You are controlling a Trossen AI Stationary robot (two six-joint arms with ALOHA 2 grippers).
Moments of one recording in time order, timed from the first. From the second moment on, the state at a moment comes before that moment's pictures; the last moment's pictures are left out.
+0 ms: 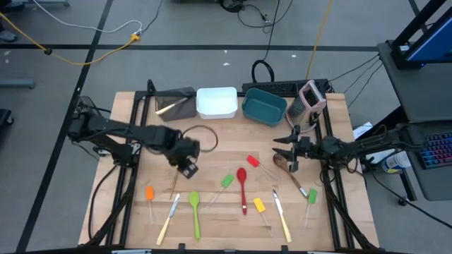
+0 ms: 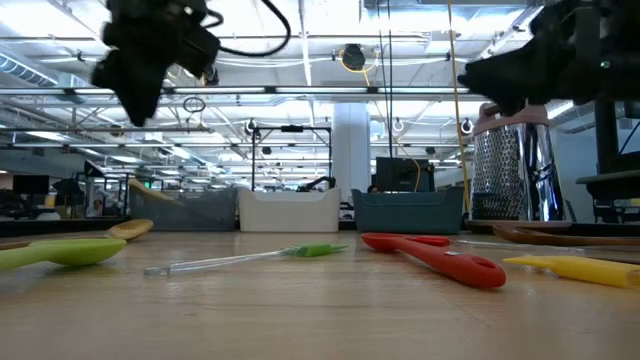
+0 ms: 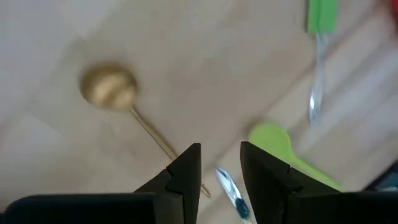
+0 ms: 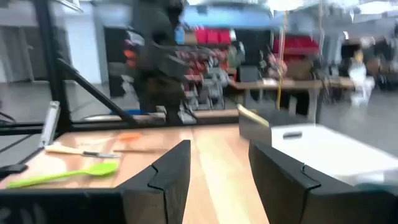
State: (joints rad) left arm -0.12 1.43 1.16 -1.11 0.13 -0.96; right arm 0.08 0.72 0.04 0.80 0.23 0.01
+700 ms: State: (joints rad) left arm -0.75 1.44 1.16 -1.09 -0.04 -1.65; right arm 0.08 1.04 0.32 0.83 0.26 0.05
